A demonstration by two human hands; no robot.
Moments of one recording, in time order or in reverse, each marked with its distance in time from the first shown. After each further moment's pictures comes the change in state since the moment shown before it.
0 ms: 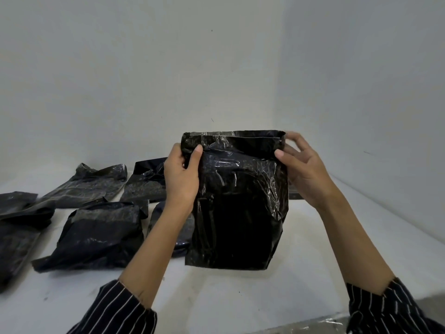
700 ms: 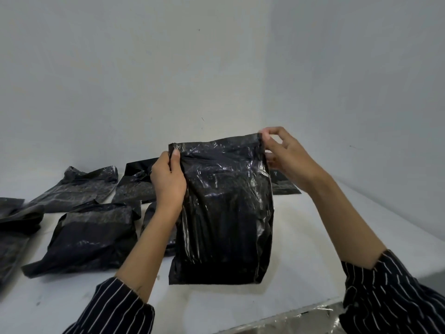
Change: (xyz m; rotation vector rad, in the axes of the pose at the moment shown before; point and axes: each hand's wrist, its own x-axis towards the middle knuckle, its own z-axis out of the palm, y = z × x) left_hand 0.003 -0.013 -0.005 0.300 0.106 0.011; right_hand 0.010 -0.015 0.009 -0.350 0.040 0.179
